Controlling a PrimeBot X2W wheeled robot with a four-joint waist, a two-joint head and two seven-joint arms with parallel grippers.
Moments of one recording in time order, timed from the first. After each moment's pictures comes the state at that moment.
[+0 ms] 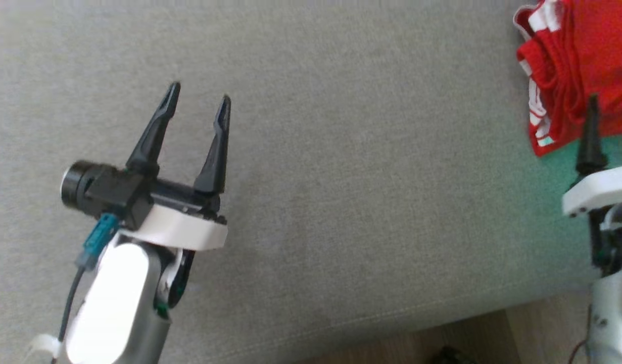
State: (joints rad) left arm -0.31 0.17 -0.34 0.01 -0.19 0.02 -0.24; right arm -0.34 -0.09 -0.28 0.19 -0.02 0.13 0.05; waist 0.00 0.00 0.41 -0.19
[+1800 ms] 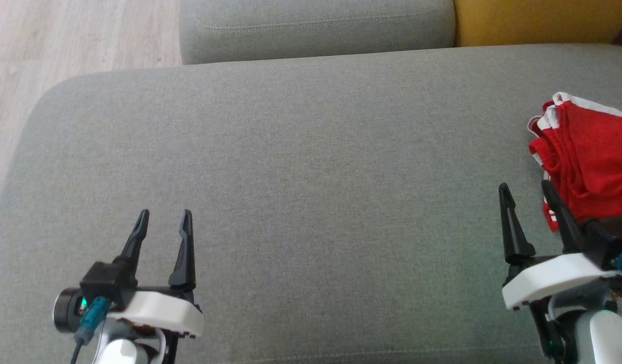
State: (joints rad) left arm 0.02 0.19 -0.27 0.06 -0.26 0.15 -0.22; right arm 0.01 -0.05 -0.05 -0.05 0.12 0.13 0.11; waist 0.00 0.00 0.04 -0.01
